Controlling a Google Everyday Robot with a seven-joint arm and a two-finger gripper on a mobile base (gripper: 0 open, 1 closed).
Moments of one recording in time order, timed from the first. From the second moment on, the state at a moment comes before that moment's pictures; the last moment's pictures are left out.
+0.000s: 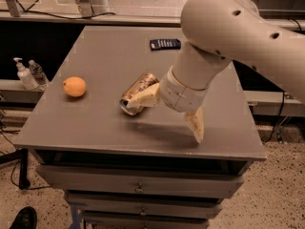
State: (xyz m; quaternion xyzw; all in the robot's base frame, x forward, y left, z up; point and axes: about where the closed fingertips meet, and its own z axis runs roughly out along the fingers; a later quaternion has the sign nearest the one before) arm 0.455 -0.030 0.836 -0.97 0.17 0.03 0.16
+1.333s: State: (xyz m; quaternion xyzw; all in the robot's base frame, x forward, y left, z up) arm 0.464 -0.029 0.833 -0.98 0.16 0.01 0.14
